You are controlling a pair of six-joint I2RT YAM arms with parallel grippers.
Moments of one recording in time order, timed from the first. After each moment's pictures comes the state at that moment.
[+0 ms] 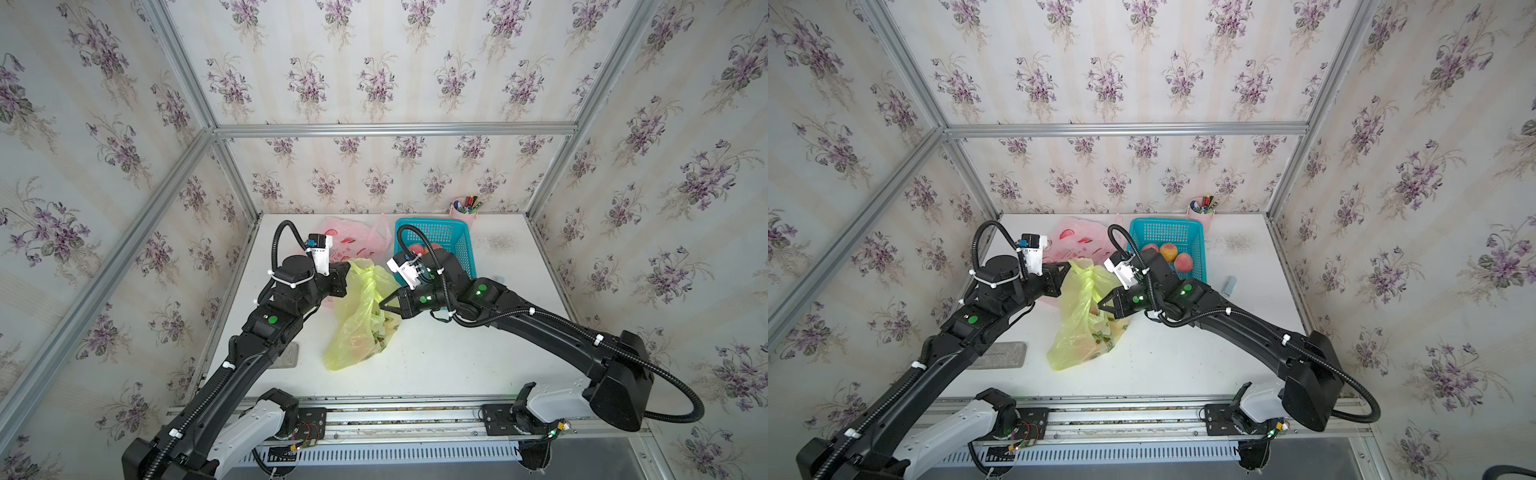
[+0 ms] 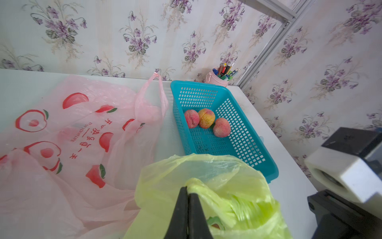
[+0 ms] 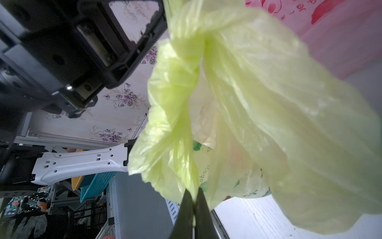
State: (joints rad) left arm -0.39 0.95 0.88 -0.29 0.08 -0.33; right arm 0.87 1.40 1.13 -0.36 -0.54 0.54
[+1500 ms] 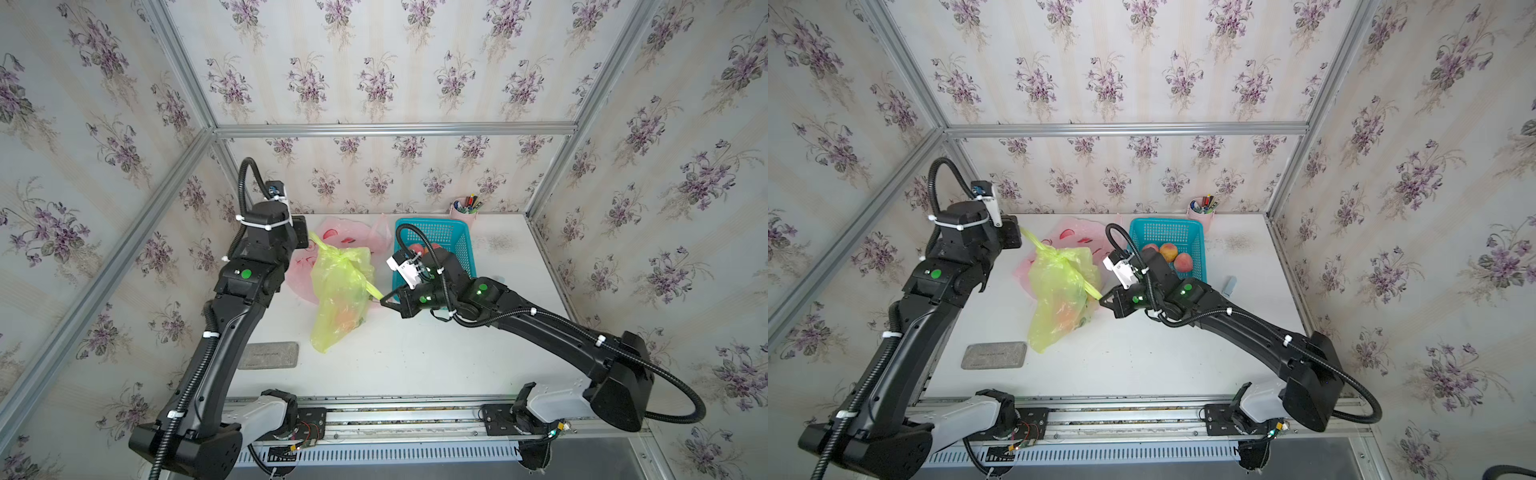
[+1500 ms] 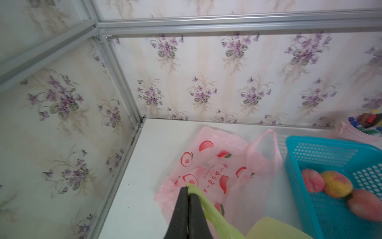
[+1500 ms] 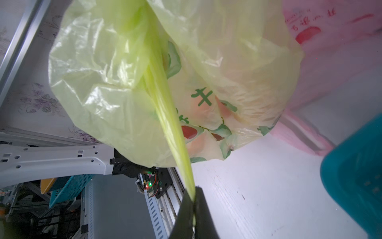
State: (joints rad) left arm -0.13 1.21 1.48 -0.64 -0.34 -0.07; right arm 0.87 1.45 1.22 -0.36 -0.47 0.43
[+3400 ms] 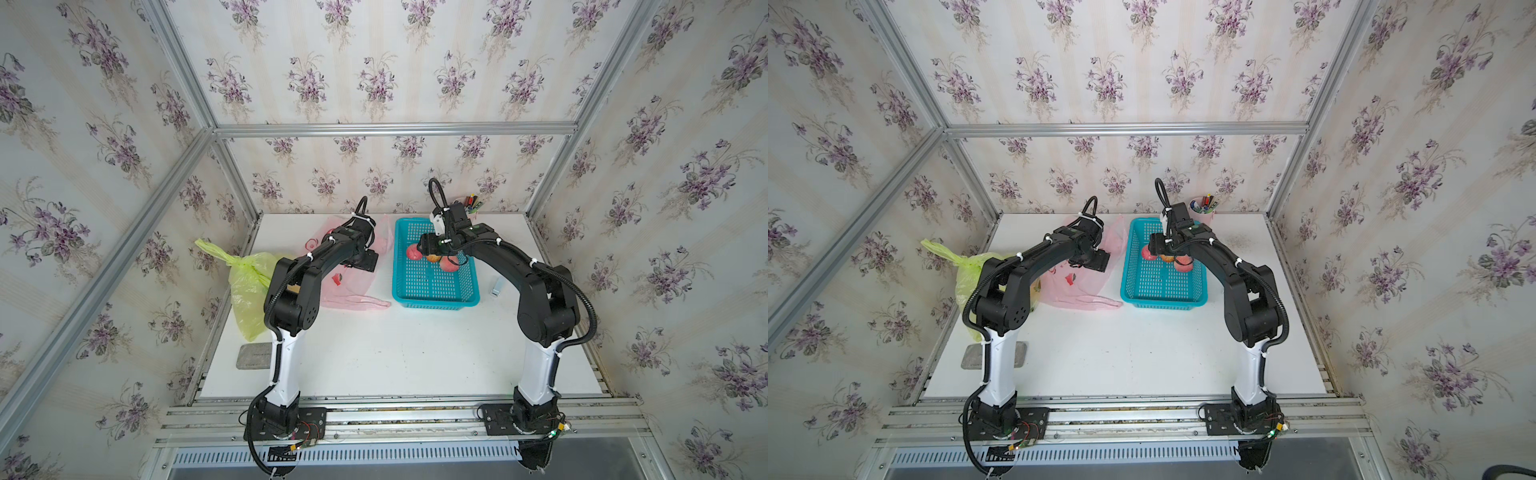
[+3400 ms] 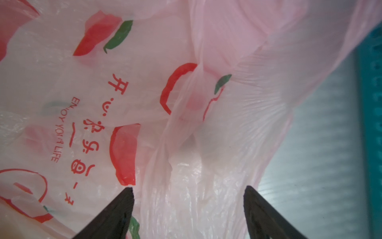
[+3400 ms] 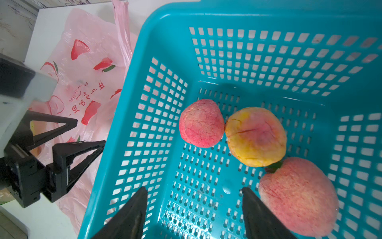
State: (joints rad) left arm -0.36 2.19 1.75 -0.76 -0.16 -0.08; right arm 0.40 1.99 1.62 -0.56 -0.18 0.28
